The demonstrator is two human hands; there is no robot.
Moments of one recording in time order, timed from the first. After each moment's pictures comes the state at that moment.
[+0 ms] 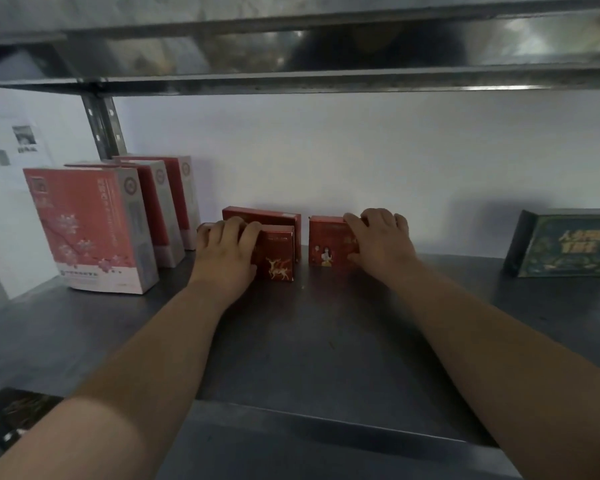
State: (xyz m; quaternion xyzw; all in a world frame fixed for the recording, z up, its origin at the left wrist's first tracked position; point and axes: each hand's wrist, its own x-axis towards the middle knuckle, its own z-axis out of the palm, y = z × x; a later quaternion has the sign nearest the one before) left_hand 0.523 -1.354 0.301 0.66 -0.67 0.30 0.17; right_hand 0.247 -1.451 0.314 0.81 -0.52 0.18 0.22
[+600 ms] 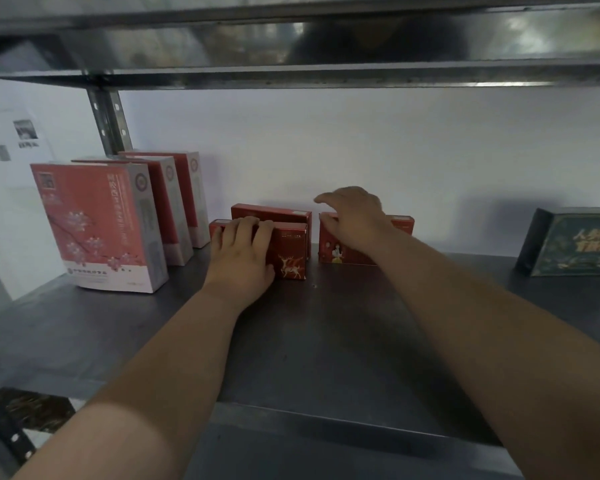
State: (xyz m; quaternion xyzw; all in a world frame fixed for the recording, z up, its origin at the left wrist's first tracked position) left_hand 0.524 -1.356 0.295 0.65 -0.69 0.25 0.22; right_hand 0.307 -1.464 0.354 0.85 -0.45 0.26 0.11
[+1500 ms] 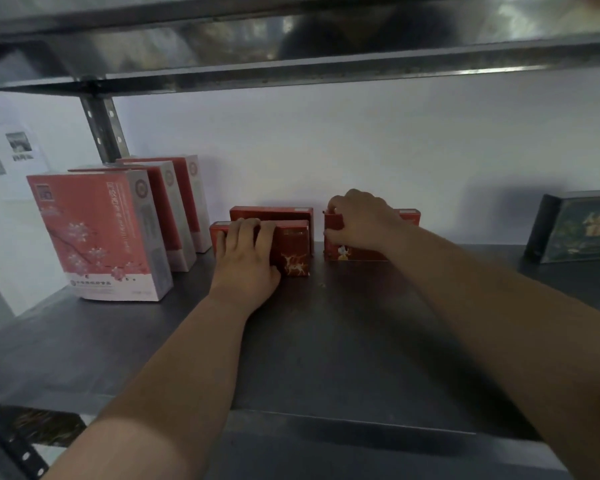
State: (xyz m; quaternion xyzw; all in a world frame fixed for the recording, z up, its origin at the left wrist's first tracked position) left_hand 0.529 -1.363 0.289 0.64 -0.69 0.23 0.24; right_hand 0.303 -1.462 0.354 0.85 -0.49 0.17 0.11
